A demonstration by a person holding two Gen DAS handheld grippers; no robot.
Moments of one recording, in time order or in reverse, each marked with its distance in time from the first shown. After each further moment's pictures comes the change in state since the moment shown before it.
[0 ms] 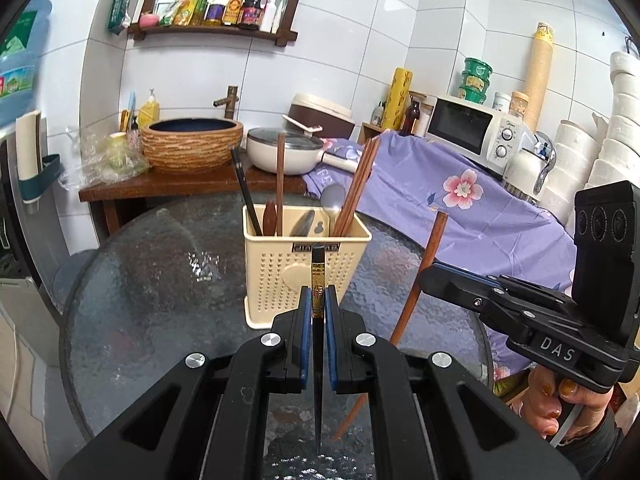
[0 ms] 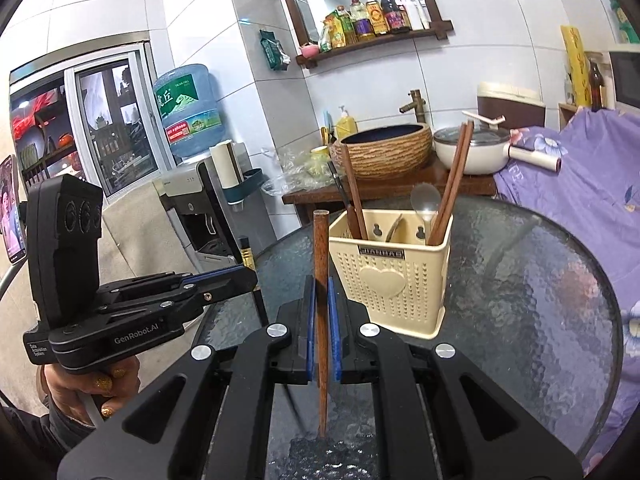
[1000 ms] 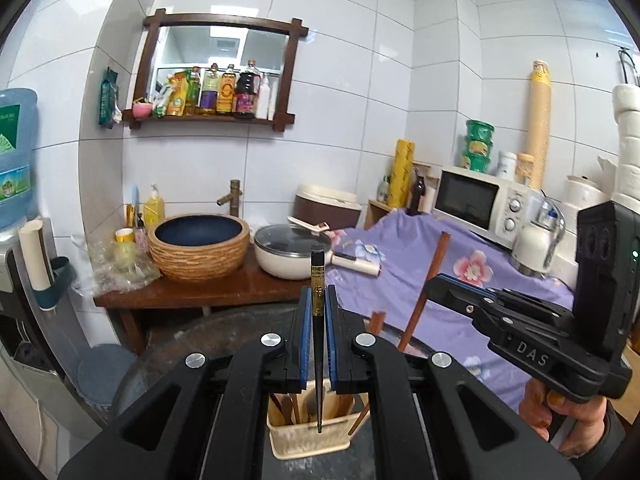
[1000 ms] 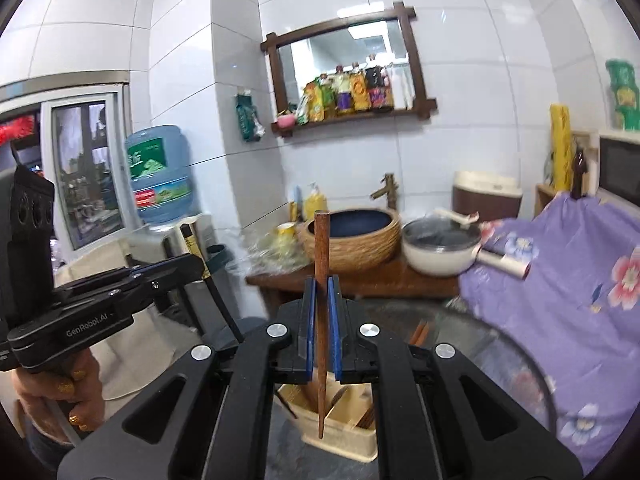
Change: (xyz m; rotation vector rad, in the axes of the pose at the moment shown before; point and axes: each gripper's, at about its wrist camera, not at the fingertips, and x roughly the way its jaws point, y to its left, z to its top) left arm -0.018 -0.012 0.169 0.067 -0.215 0.062; right arm -0.006 -0.014 0.174 -0.072 -0.190 -0.150
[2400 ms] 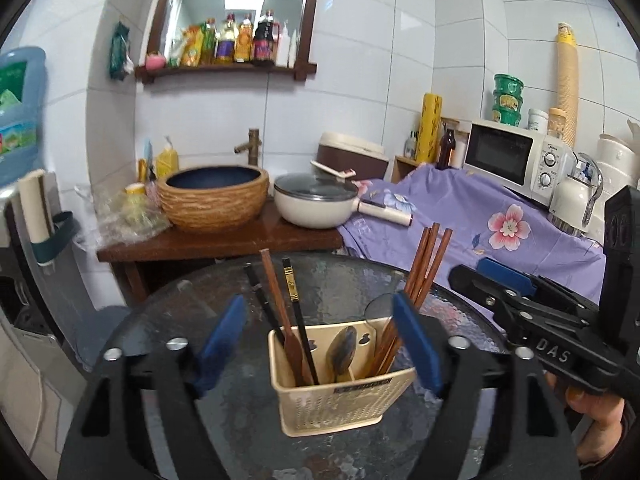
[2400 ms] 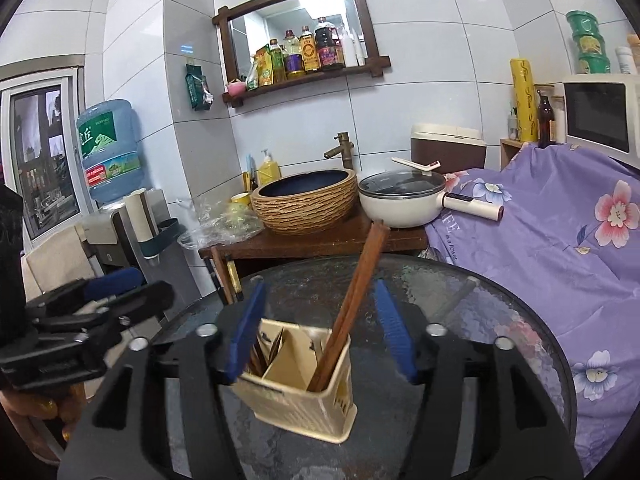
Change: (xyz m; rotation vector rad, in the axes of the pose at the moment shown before) left arm 0.059 0.009 -0.099 0.001 0.098 0.086; right arm 0.042 -0.044 -0.110 0.082 0.060 -0.115
